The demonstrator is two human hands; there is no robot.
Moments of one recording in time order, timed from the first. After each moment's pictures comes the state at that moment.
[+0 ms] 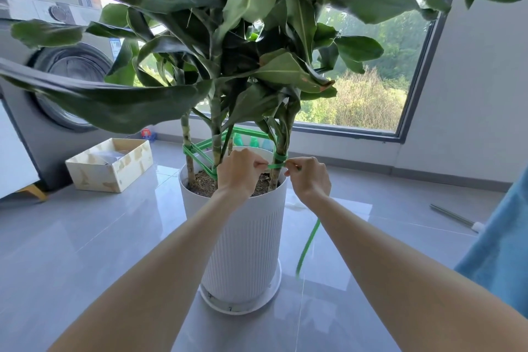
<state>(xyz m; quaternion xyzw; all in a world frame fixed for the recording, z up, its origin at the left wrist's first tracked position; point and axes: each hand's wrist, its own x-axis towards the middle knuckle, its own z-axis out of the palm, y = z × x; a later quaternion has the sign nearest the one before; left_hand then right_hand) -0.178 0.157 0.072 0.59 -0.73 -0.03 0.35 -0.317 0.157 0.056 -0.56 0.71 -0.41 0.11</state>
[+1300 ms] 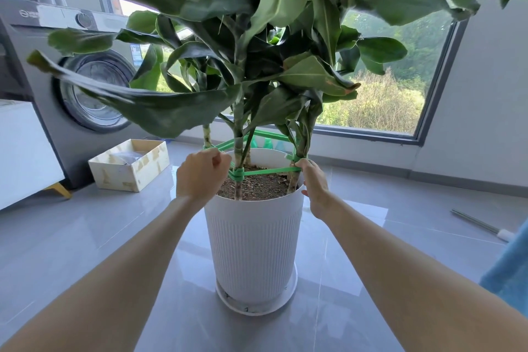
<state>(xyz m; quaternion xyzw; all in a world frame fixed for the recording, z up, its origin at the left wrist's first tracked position) -0.083 0.163 0.069 0.63 -0.65 0.02 0.43 -0.286 0.150 0.049 -0.42 0.60 -0.52 0.44</state>
